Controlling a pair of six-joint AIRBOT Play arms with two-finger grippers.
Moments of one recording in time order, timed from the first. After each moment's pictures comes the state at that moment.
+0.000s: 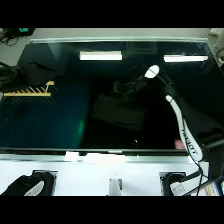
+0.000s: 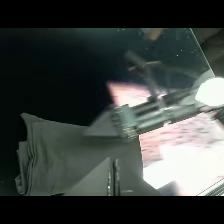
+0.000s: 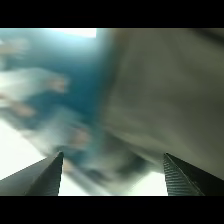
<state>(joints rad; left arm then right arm) -0.18 -0.92 1.39 0.97 -1.11 -1.56 0.28 -1.71 1.57 -0.82 1.20 1.61</state>
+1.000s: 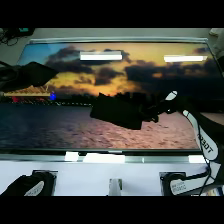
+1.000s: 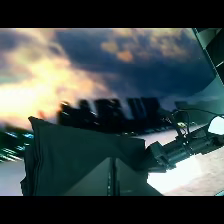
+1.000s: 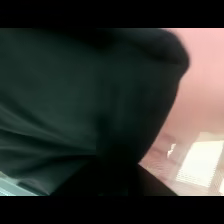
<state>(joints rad) -0.18 -0.92 1.38 0.99 -1.08 -1.56 0.02 -1.64 1.08 -0.88 1.11 1.51</state>
